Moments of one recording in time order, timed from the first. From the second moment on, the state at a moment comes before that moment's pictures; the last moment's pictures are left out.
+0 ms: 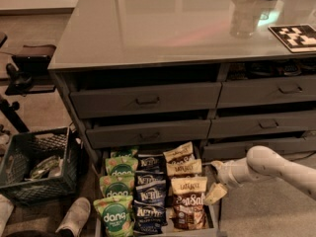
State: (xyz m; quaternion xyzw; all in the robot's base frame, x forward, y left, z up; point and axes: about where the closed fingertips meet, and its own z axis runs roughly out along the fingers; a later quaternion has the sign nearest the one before) arm 0.516 -0.218 0.405 -0.51 0.80 0.21 0.23
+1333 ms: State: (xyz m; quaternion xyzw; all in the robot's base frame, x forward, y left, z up) arm 0.543 -0.187 0.283 -0.58 0.73 0.27 0.23
